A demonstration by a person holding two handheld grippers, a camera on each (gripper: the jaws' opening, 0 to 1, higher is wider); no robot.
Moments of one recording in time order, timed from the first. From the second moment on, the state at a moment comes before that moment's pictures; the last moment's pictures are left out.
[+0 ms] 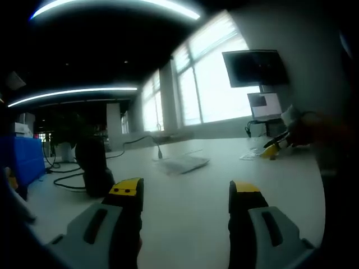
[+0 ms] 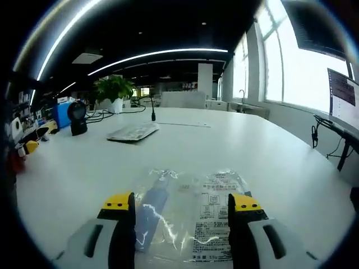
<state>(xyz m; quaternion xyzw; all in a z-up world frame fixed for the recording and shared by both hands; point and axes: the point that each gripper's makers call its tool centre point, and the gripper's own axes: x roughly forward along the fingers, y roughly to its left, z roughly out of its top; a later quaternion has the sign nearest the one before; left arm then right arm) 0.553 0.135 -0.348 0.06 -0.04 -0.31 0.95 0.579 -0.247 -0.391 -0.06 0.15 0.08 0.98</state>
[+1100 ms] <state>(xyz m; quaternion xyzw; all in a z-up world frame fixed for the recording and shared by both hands) 0.554 0.136 -0.348 0.05 -0.04 -0.31 0.95 0.645 -0.316 -0.391 -0.16 0.20 0.19 0.95</state>
